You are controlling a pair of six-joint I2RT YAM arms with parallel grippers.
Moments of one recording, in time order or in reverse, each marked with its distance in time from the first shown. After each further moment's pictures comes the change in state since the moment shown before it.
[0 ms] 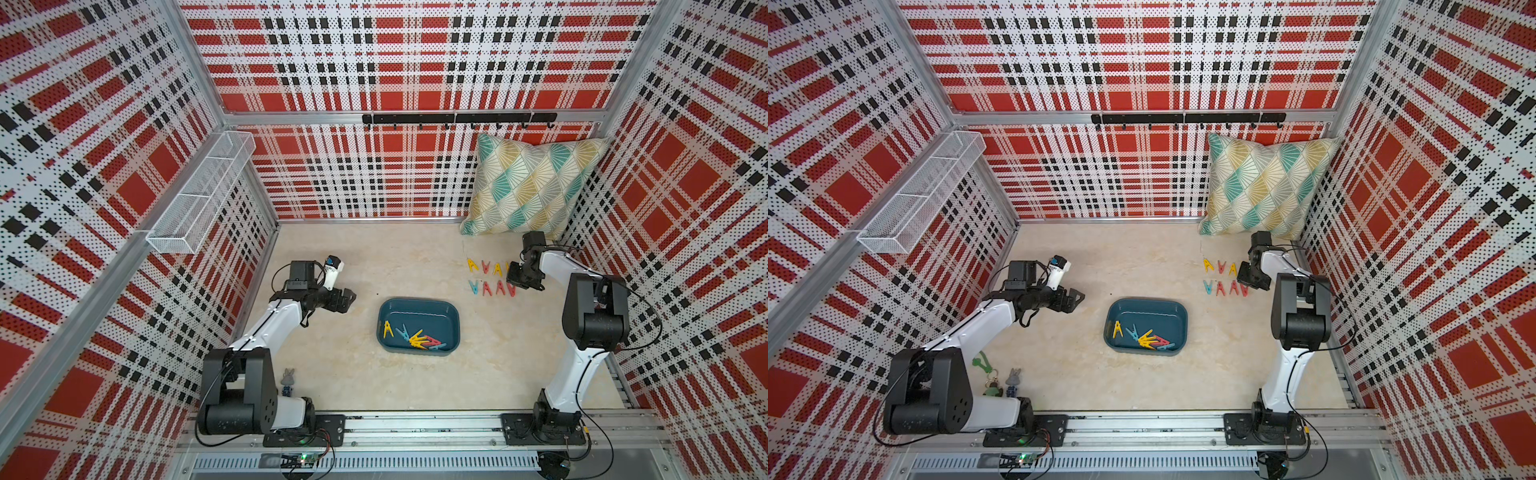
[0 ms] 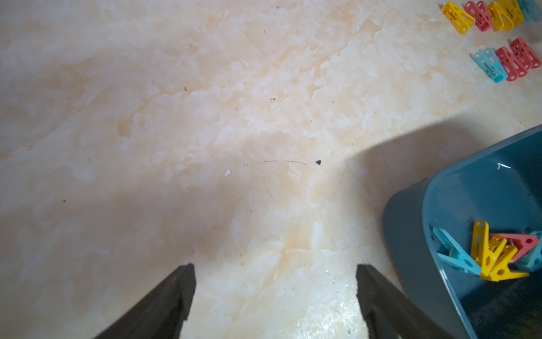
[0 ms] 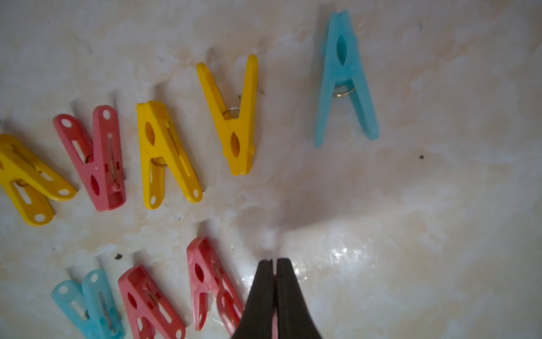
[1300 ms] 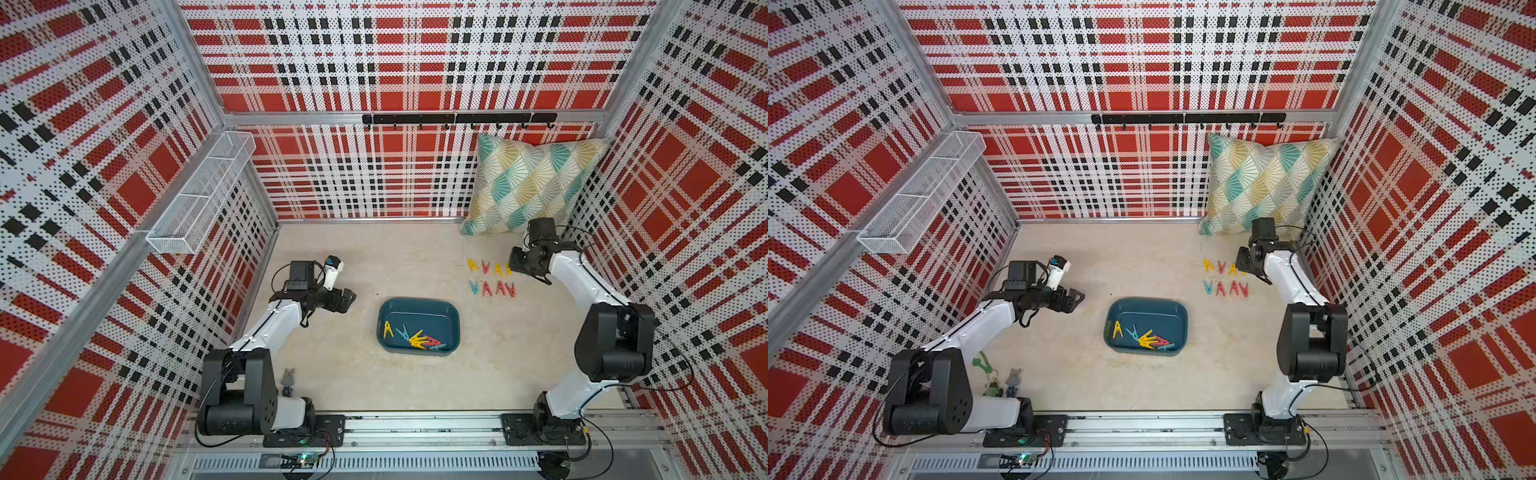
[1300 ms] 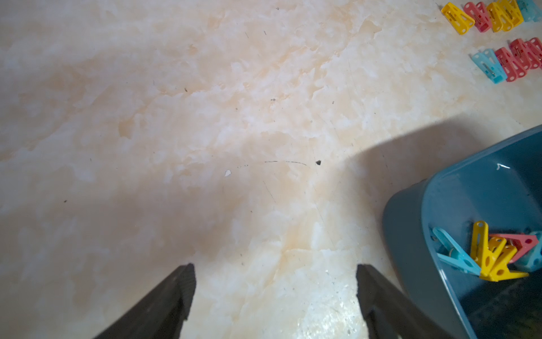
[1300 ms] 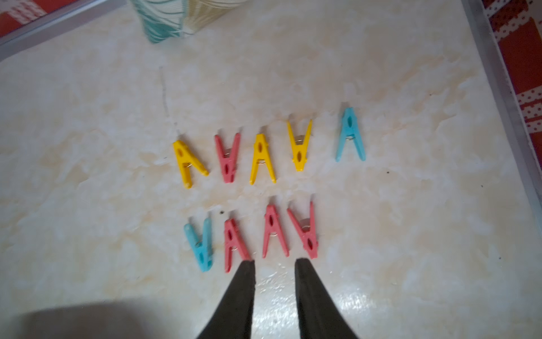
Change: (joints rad) left arm 0.001 -0.003 0.000 0.000 0.000 0.000; right arm 0.113 -0.330 -0.042 -0.035 -0.018 -0.021
